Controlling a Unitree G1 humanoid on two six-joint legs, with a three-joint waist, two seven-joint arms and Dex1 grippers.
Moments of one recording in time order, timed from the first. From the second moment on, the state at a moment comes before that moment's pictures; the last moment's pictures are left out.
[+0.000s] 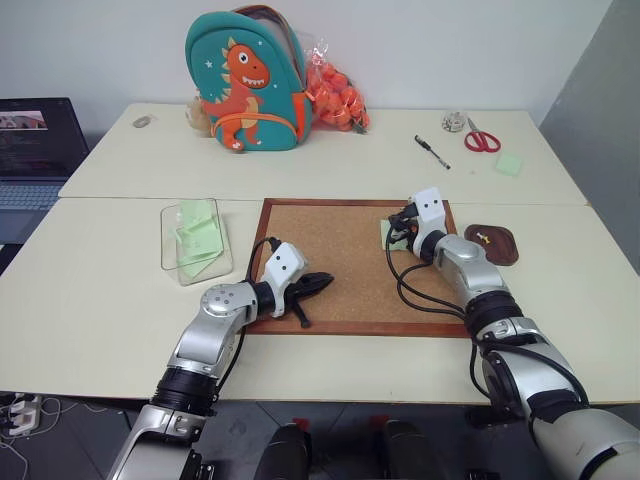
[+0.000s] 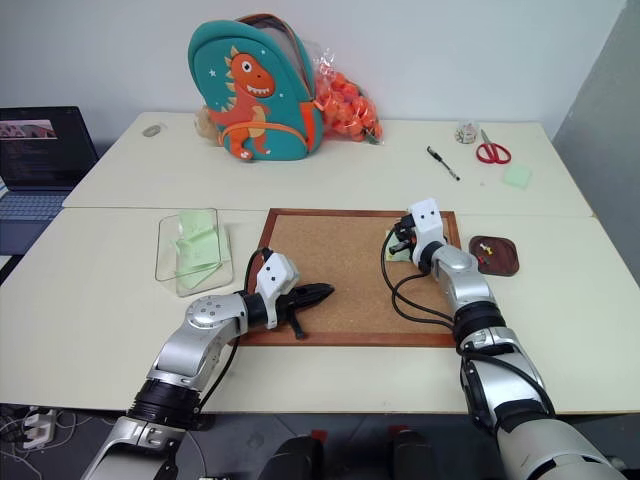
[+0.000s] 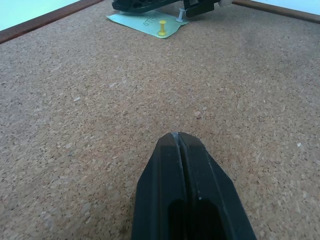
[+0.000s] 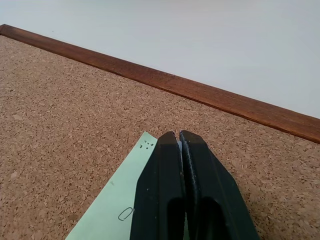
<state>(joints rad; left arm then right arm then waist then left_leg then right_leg) -0.38 0.40 -0.14 0.15 -0.16 0.25 -0.88 -0.87 -0.22 0.01 0.87 0.11 0.08 0.45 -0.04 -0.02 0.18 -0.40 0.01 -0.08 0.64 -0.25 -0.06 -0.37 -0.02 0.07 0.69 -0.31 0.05</state>
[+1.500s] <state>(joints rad) -0.38 0.40 -0.15 0.15 -0.17 0.25 -0.90 -0.40 -0.48 -0.21 0.06 0.20 0.40 0.41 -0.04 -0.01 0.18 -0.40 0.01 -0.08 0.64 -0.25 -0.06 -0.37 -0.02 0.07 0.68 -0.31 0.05</state>
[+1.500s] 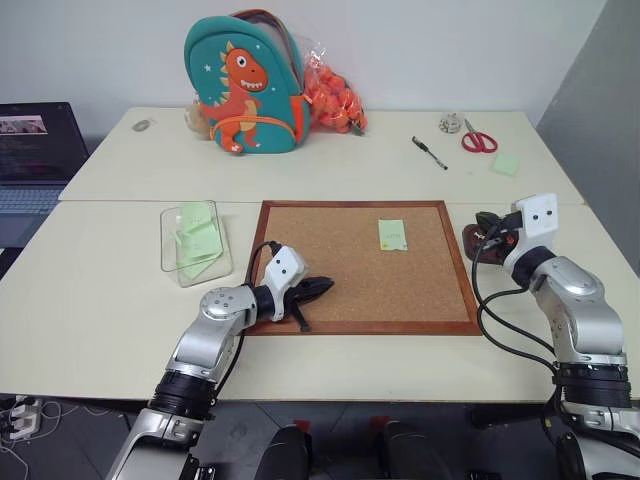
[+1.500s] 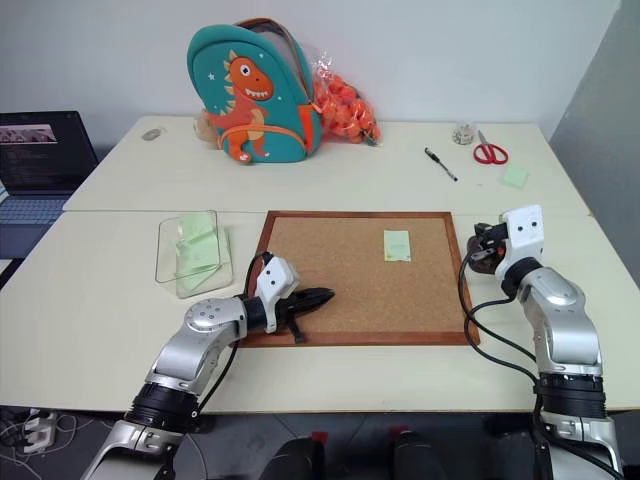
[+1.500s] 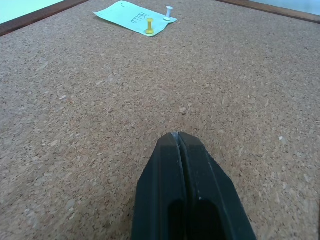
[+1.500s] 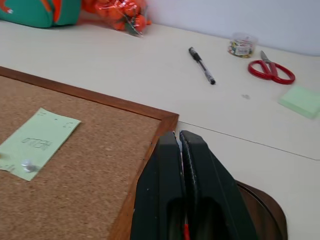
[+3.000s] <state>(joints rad) -0.38 0.40 -0.16 0.15 -0.17 0.25 -0.90 -0.43 -0.54 -0.30 0.19 0.20 0.34 0.32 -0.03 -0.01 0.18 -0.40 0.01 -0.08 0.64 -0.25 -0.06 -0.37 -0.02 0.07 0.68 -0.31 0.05</state>
